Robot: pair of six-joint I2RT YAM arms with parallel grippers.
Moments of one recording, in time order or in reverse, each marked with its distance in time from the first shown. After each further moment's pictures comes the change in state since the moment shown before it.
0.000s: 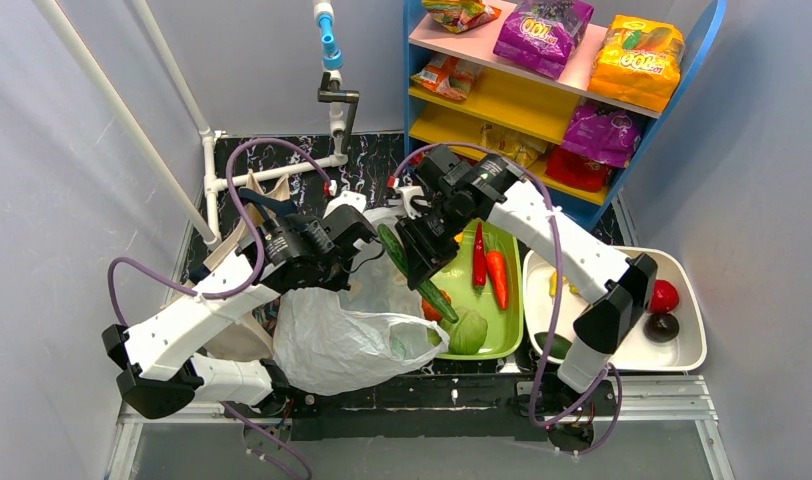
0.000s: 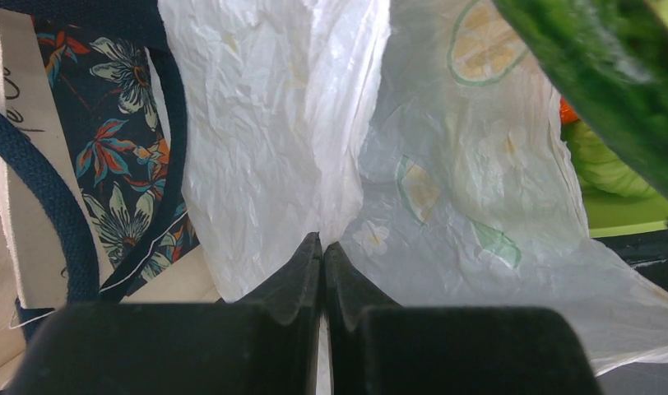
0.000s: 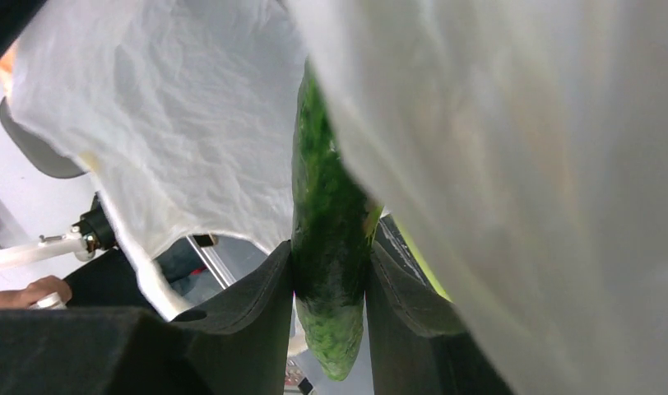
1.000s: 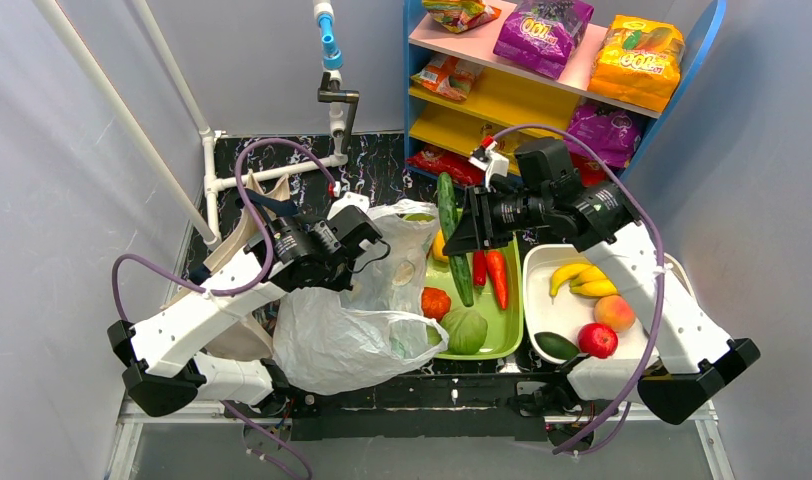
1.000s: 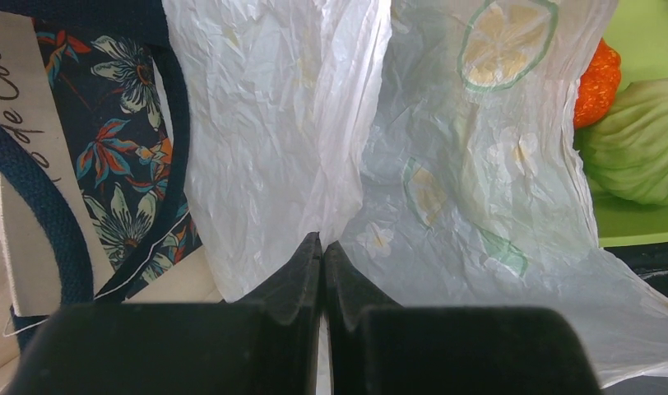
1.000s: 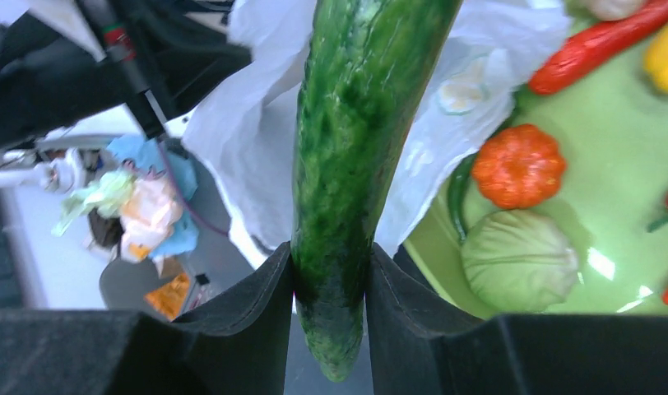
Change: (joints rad) left arm 0.000 0.018 -0.016 0.002 -0.013 -0.004; right arm -0.234 -0.427 -0.283 0.309 0.060 0.265
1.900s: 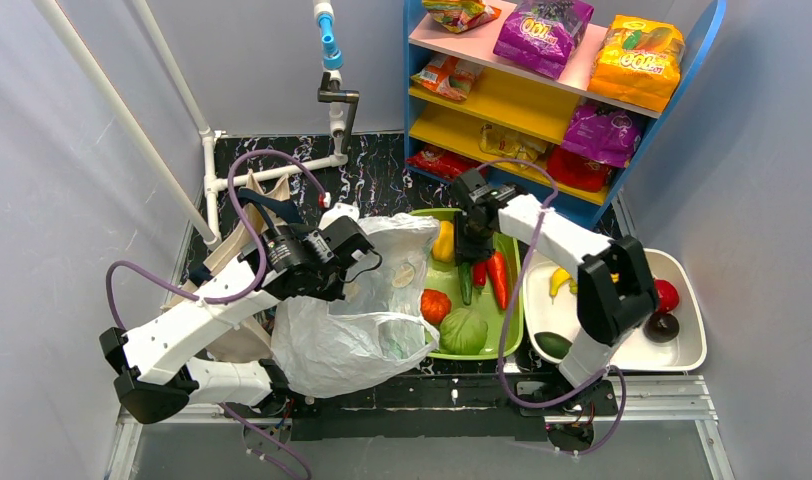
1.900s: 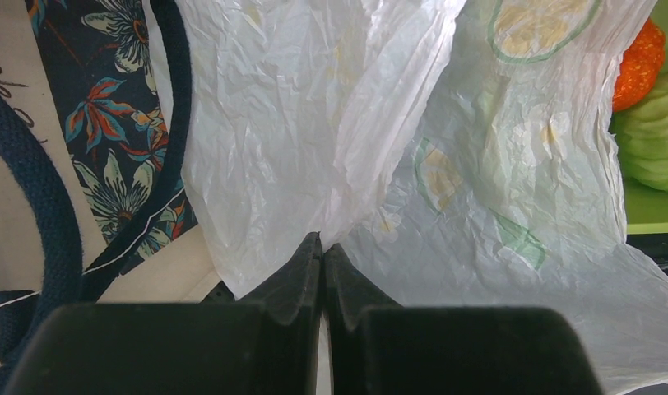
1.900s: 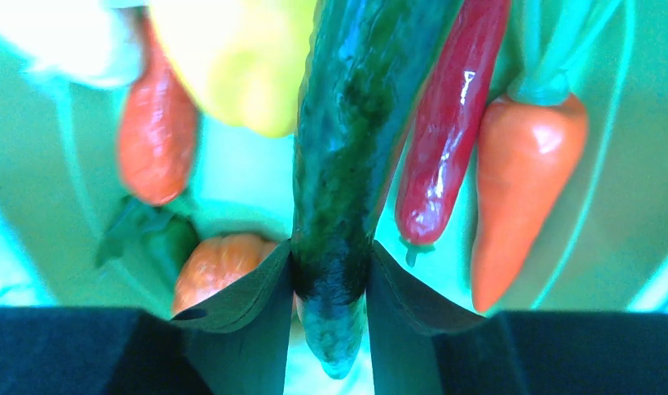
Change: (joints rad) left arm 0.000 -0.059 -0.082 -0.024 0.013 -0.057; right arm -0.002 0.473 -0.233 0.143 0.554 0.135
